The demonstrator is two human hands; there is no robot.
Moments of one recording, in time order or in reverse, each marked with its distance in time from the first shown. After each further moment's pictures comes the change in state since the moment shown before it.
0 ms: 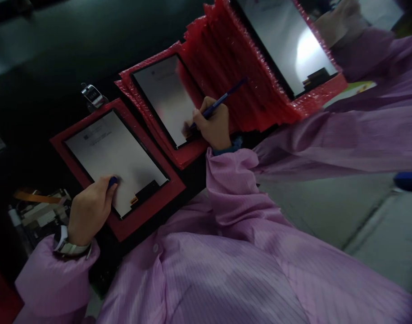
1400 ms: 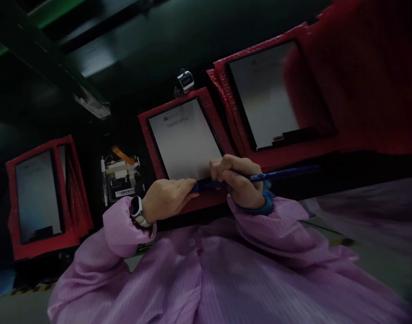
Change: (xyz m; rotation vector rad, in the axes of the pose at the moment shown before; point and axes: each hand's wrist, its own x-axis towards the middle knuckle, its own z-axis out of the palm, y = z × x) left_hand -0.028 0.044 -0.005 -0.186 -0.007 0.219; right_hand -0.116 -0.112 0.061 0.794 -0.595 -0.039
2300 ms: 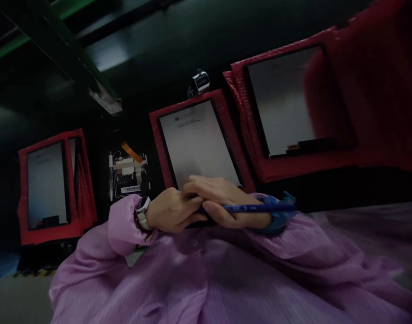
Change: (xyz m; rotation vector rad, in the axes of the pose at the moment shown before) left_hand -0.013 0.004 0.003 -0.210 0.031 0.165; right_hand 0.013 -0.014 0.016 -0.393 -0.661 -0.160
